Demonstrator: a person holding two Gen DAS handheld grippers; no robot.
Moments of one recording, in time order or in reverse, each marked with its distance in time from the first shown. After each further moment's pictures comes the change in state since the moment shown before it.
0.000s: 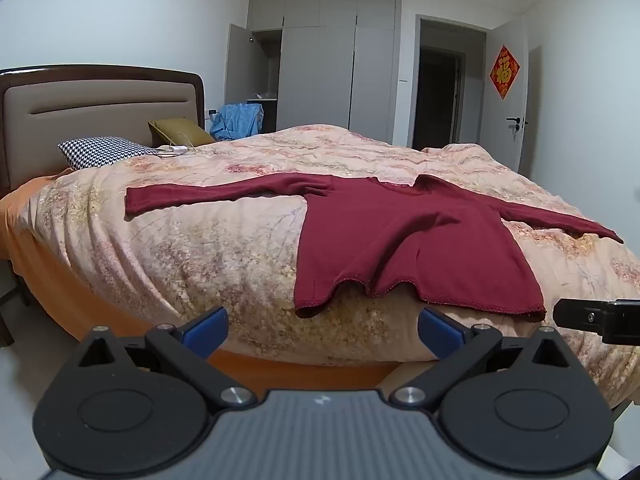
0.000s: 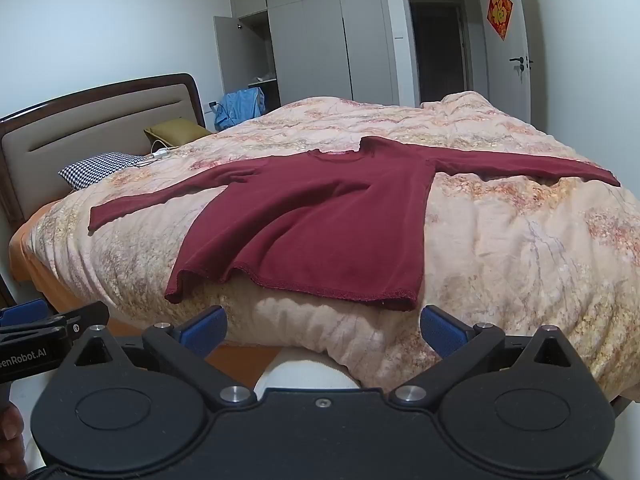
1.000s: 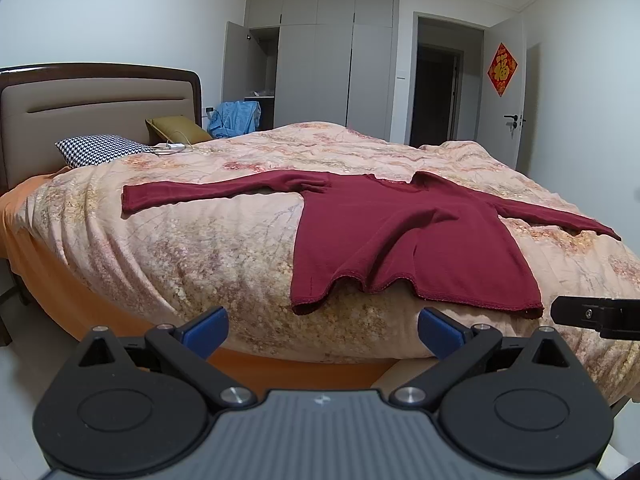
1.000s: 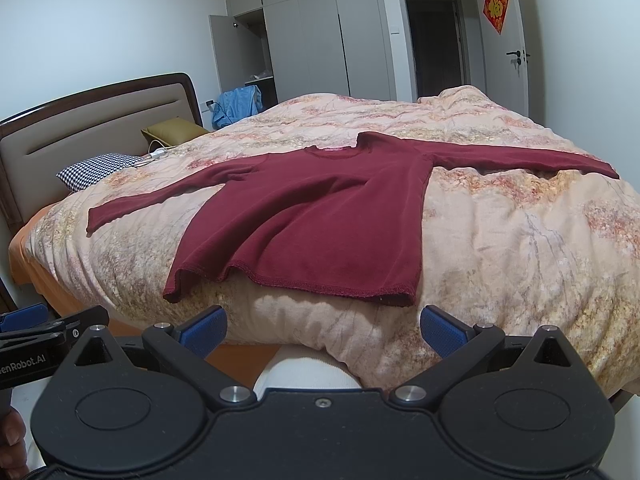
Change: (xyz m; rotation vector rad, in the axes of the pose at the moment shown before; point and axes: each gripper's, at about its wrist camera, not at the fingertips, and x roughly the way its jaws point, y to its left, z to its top) left arm 0.001 0.001 -0.001 0.004 0.009 0.001; right arm 0.002 -0.003 0.001 0.008 0.006 0.003
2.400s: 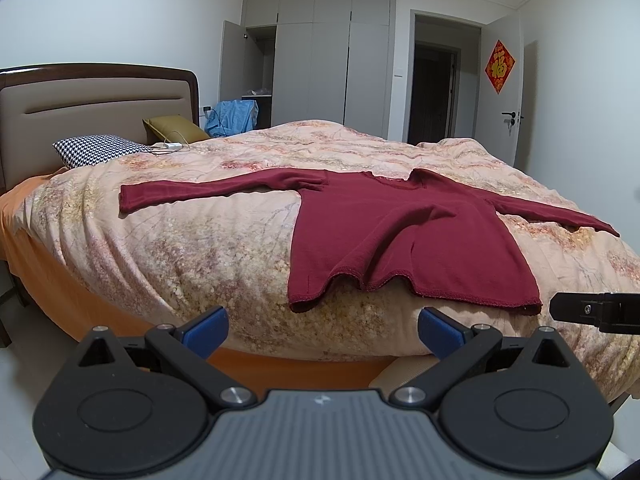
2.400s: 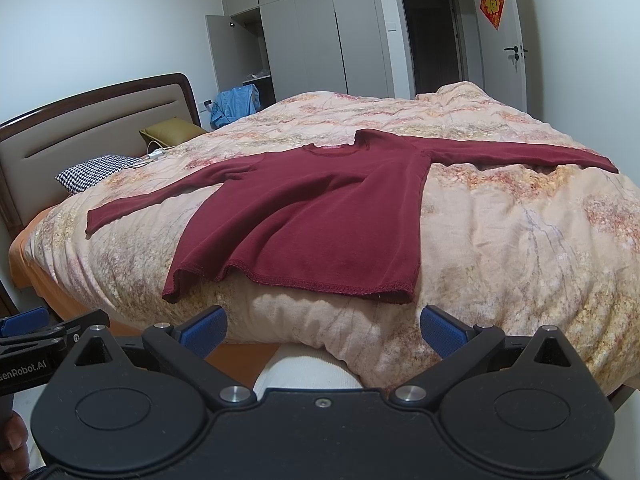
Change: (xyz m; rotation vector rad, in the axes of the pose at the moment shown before) left arm 0.001 -0.005 0.000 0.002 0.002 0.001; right arm 0.001 -0.003 0.000 0.008 0.006 0.003
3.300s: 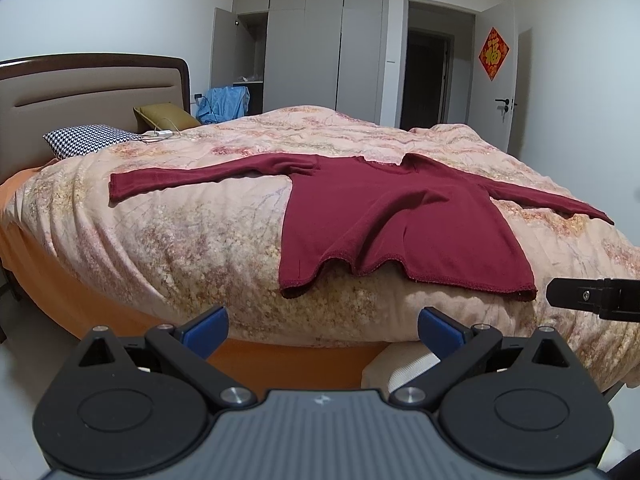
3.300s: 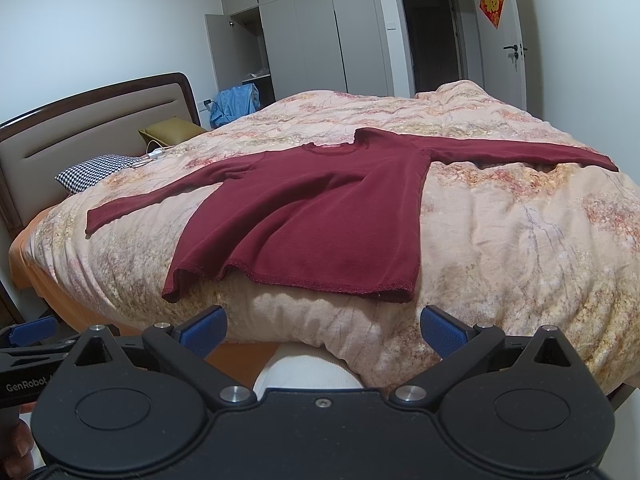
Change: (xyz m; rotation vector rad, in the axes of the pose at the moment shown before) left arm 0.007 -0.004 -0.004 0.015 0.055 -0.028; right arm 0.001 -0.002 0.000 0.004 0.005 0.000
